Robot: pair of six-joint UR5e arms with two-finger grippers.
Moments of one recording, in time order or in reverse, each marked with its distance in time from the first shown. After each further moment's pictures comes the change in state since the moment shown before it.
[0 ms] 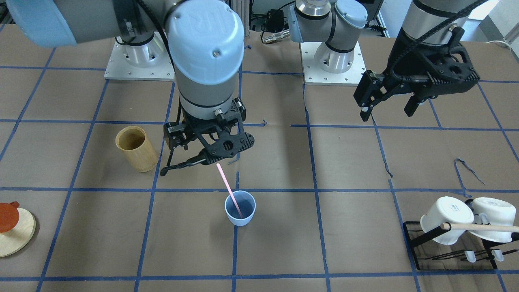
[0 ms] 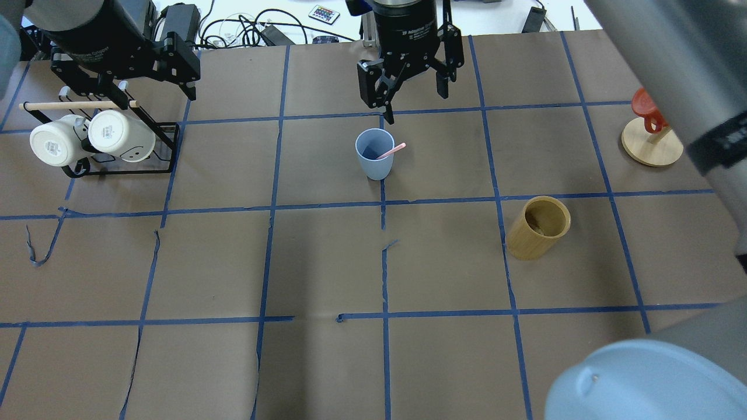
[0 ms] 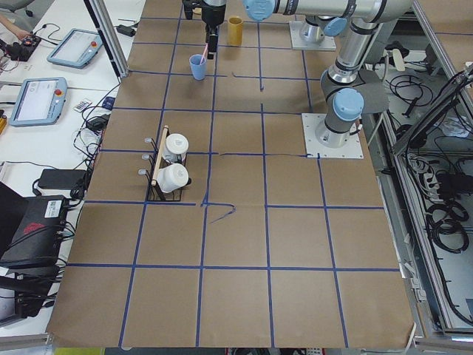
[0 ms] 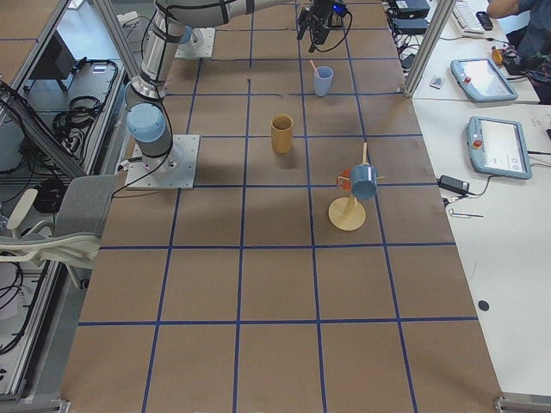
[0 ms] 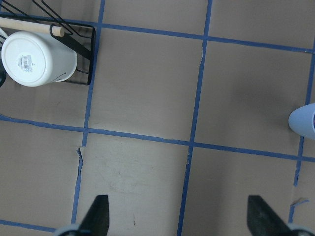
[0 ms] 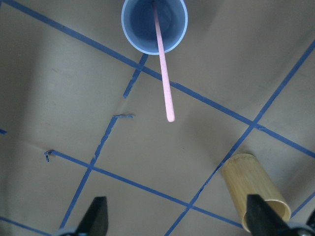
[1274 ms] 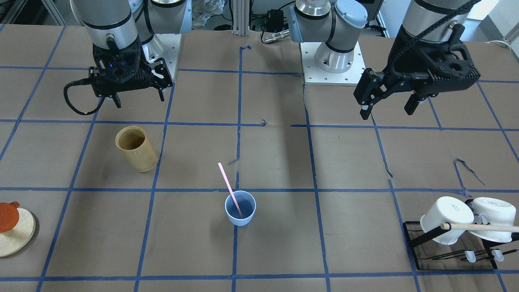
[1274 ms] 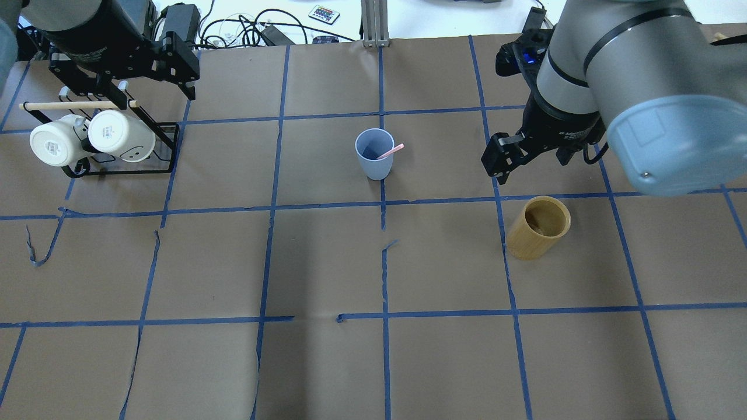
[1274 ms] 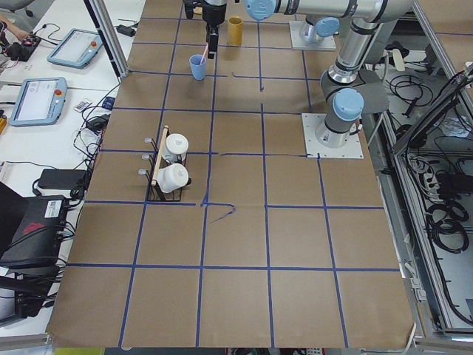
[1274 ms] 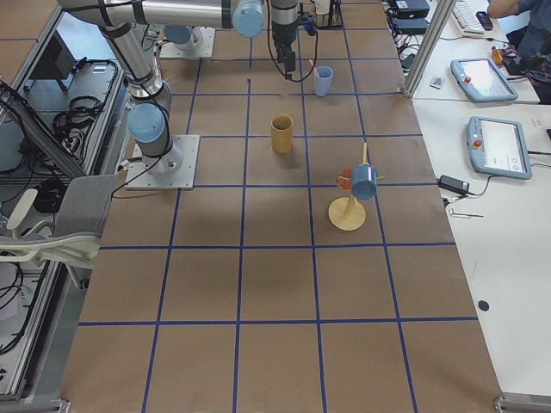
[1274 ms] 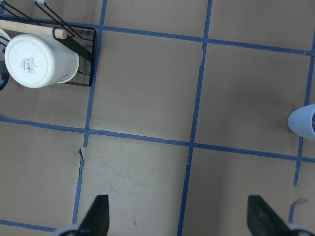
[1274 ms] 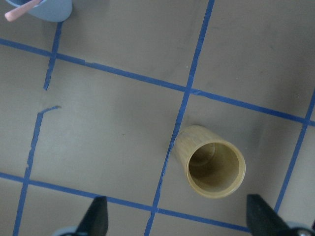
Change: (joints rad) left arm 0.000 0.005 -0.002 0.000 -0.002 0.000; right arm -0.214 -0.514 0.702 -0.362 0.006 -0.049
